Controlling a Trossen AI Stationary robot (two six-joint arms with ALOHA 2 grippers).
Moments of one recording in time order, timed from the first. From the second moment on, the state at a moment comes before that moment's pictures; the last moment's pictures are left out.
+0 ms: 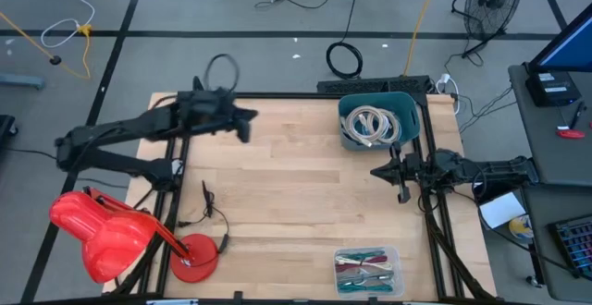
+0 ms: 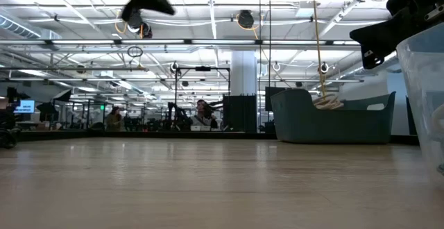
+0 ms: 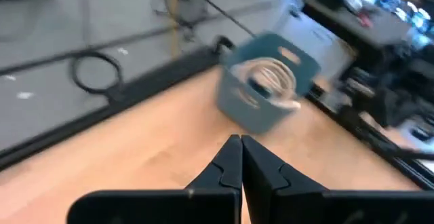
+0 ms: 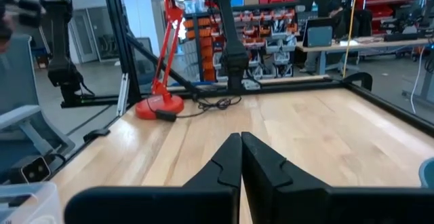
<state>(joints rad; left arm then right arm) 0.25 1.06 1.04 -0.40 -0.22 -0.48 0.04 0.05 0.02 0.08 -0.03 0.11</state>
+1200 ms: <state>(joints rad) 0.11 0.44 0.13 0.48 -0.10 -0.43 0.04 0.06 0.02 0.07 -0.03 0.11</state>
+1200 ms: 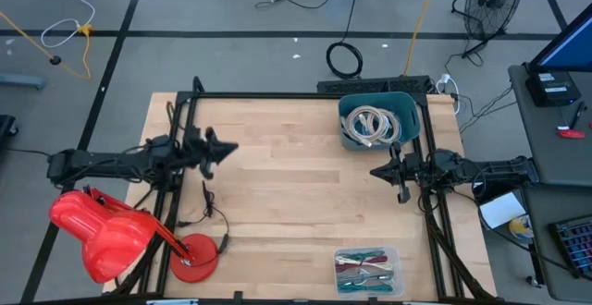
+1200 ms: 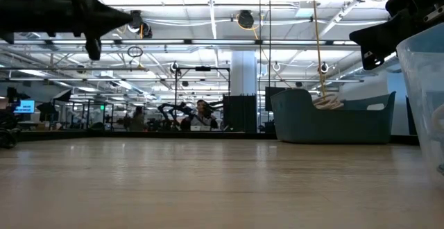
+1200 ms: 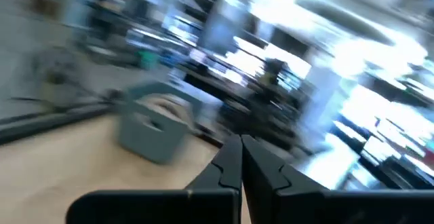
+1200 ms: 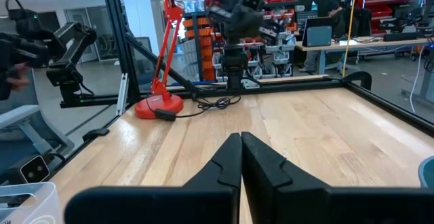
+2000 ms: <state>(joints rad) 0.11 0.34 0.13 0.28 -0.05 -0.13 0.04 0.06 0.02 0.07 -0.03 0.11</state>
